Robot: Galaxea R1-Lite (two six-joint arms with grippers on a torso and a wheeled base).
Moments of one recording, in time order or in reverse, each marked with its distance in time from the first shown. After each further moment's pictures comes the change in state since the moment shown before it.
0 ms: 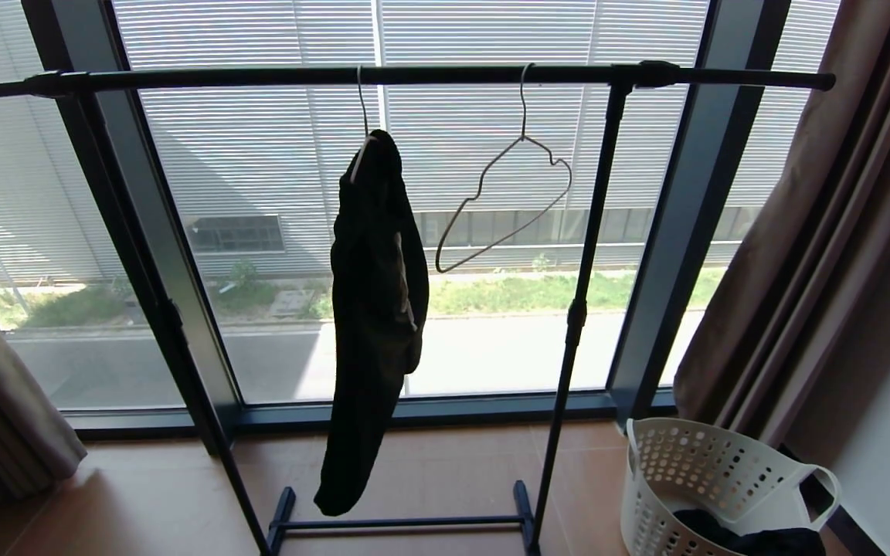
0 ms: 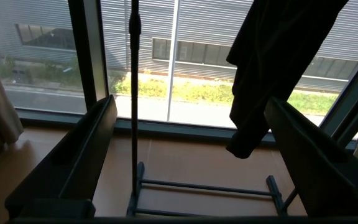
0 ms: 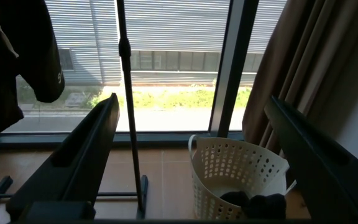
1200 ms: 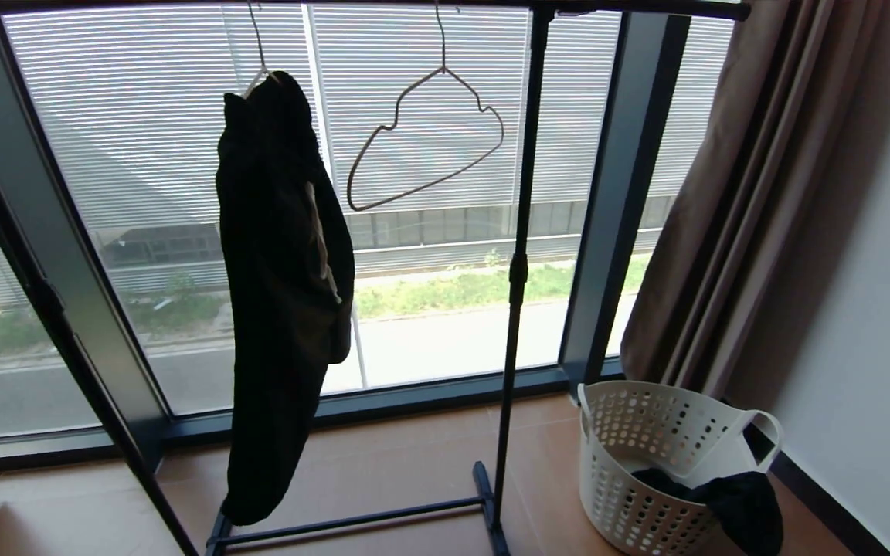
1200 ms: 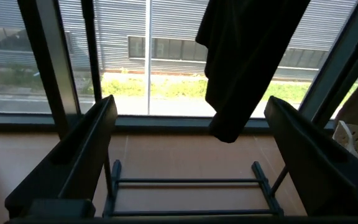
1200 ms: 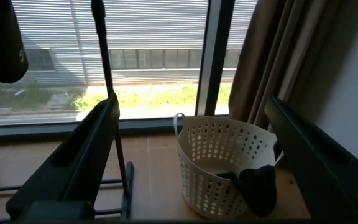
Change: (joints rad) left arm 0.000 0.000 0.000 0.001 -0.001 0.000; right arm 0.000 0.000 0.000 -0.001 0.000 0.000
